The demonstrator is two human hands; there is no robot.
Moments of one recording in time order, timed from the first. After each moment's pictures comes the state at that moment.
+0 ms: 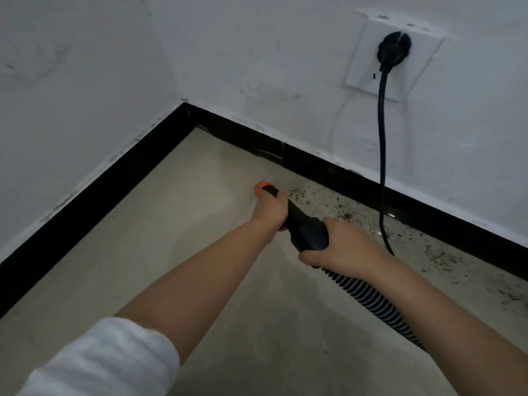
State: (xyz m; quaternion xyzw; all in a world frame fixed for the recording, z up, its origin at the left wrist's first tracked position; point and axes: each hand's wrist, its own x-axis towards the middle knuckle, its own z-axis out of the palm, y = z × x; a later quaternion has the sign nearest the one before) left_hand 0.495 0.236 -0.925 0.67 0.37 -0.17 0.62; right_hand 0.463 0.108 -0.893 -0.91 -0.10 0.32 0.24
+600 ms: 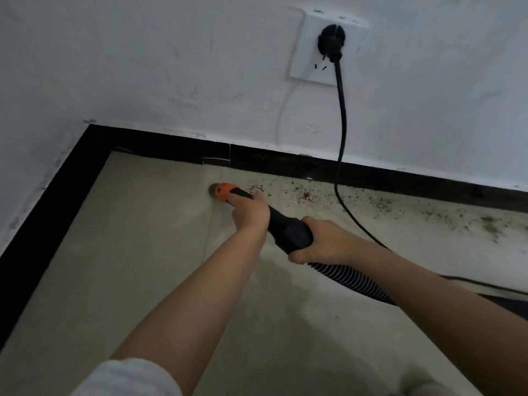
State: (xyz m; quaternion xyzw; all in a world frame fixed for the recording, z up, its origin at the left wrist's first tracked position) left_hand 0.506 0.254 -0.942 0.68 0.33 -0.20 0.63; right_hand 0.443 0.146 -0.903 -0.90 0.06 0.33 0.27
